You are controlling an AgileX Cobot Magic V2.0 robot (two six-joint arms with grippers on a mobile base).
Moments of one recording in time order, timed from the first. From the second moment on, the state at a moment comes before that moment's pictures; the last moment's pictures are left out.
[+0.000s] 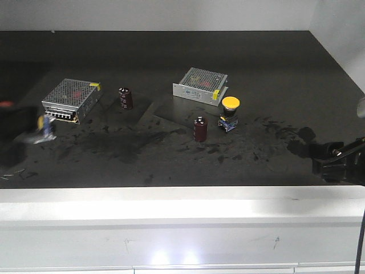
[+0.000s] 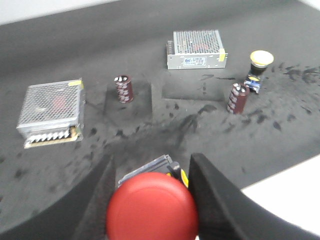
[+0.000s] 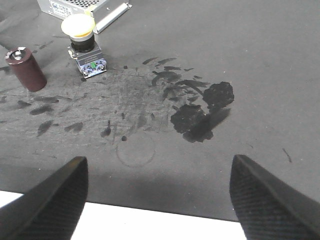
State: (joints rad) left arm -0.44 0.82 -0.90 0.15 0.62 -0.16; right arm 0.13 0.96 -0.66 -0.02 0.36 0.01
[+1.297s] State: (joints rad) left arm -0.44 0.19 -0.44 0.15 0.56 -0.14; right arm 0.13 1.38 -1.19 0.27 0.56 -0.36
